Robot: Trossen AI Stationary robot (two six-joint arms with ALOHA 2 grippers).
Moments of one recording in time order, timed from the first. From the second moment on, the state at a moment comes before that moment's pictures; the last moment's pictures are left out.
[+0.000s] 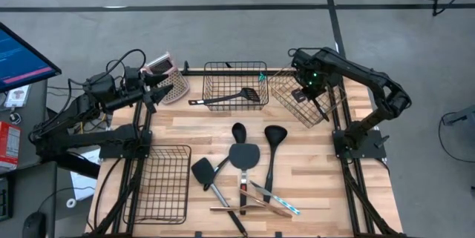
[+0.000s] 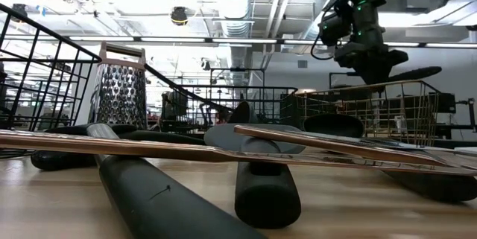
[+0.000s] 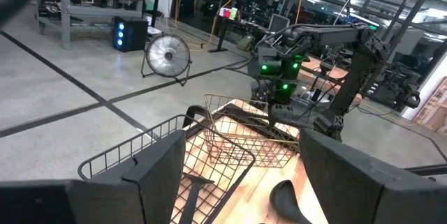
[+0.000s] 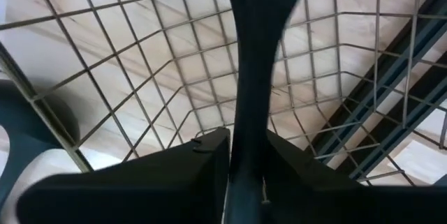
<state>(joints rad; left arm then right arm) 0.35 0.50 0.83 -0.40 -0.16 -0.29 -0.76 1.54 1.24 -1.37 0.01 0.33</state>
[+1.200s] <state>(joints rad) 0.35 0.50 0.83 -0.40 -0.16 -0.29 0.60 1.27 1.51 -1.41 0.10 1.47</state>
